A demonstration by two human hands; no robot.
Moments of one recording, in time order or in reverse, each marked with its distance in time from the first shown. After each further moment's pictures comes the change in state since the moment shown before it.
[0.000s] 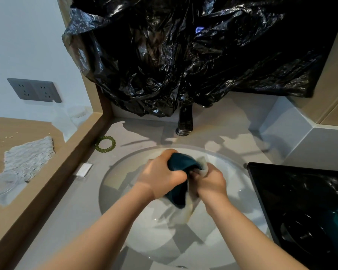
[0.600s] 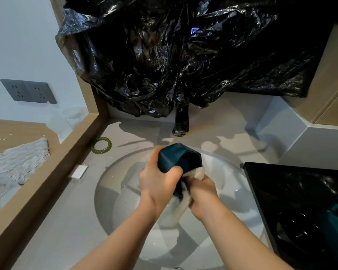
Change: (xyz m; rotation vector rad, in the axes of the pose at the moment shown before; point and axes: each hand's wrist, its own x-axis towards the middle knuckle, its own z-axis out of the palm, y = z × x) left_hand -0.014 -0.001 0.028 -0.389 0.392 0.036; right_hand -0.005 0.001 0.012 0.464 -0.099 0.339
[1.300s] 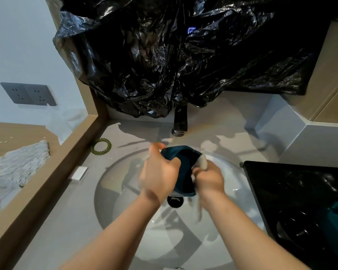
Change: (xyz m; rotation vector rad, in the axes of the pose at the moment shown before) left_hand 0.014 0.018 0.010 0.377 0.043 -0.057; right_hand 0.007 -0.014 -0.007 -0.288 0.140 -0.305
